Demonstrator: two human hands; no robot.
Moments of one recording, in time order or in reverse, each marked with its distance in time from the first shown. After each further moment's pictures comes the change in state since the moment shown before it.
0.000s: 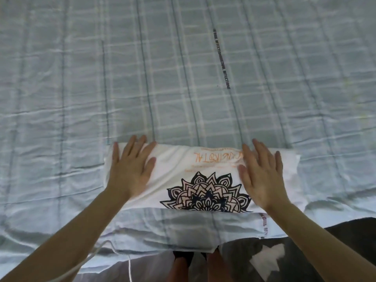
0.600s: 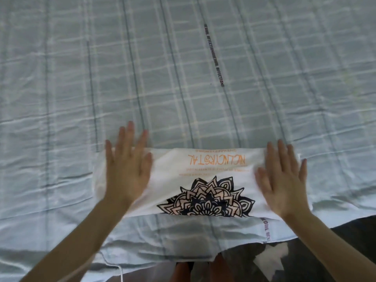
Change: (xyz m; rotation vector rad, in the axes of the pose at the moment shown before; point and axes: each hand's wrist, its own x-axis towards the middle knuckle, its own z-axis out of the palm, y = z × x) left_hand 0.014 0.029 -0.009 -0.108 0.209 -0.064; right_hand -0.012 0.032 -0.002 -0.005 -0.067 0.214
